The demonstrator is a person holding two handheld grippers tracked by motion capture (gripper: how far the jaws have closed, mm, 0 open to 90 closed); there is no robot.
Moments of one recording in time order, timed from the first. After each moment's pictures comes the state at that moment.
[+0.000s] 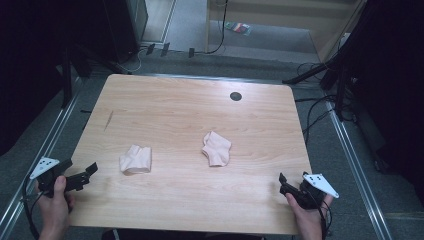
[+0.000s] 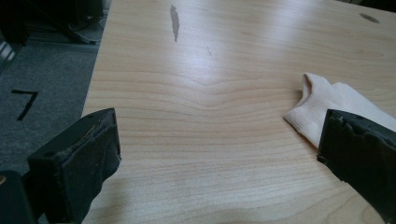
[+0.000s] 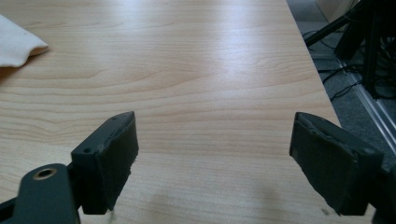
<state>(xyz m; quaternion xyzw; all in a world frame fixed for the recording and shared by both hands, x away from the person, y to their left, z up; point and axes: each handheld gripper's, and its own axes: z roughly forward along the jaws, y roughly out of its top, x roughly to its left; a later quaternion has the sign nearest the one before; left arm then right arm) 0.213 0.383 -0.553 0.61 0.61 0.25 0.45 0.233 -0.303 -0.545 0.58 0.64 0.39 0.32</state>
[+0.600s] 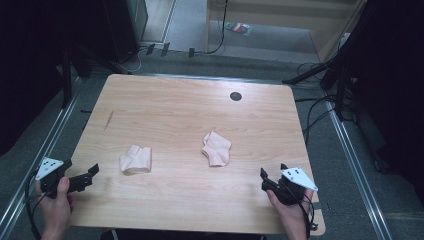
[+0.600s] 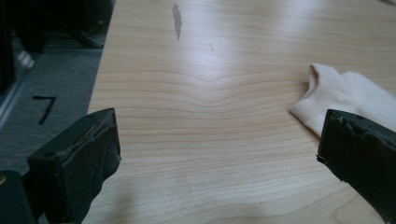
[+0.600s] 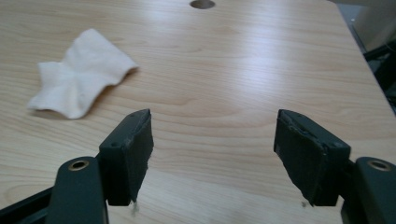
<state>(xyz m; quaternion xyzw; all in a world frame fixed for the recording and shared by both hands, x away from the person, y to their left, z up) 0.211 0.374 -0.551 0.62 0.60 0.28 0.42 0.233 -0.241 -0.515 0.52 0.68 0.41 0.31</state>
